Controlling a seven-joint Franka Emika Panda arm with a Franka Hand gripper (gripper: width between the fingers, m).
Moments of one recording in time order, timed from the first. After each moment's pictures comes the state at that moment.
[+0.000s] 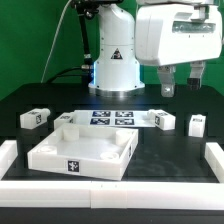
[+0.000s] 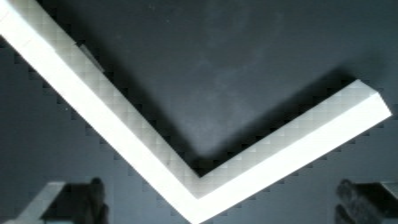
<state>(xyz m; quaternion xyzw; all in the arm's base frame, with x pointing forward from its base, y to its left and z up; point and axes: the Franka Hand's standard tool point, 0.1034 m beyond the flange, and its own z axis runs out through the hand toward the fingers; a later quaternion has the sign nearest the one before) 0.588 0.082 0.142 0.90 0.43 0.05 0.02</state>
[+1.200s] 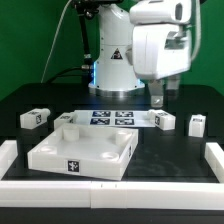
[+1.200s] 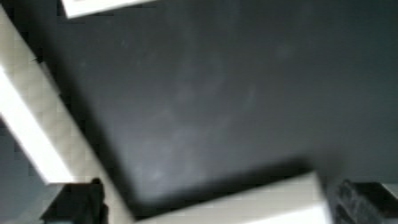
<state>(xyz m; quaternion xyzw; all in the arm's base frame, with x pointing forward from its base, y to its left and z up) 0.529 0.048 0.100 0.81 0.59 0.05 0.03</state>
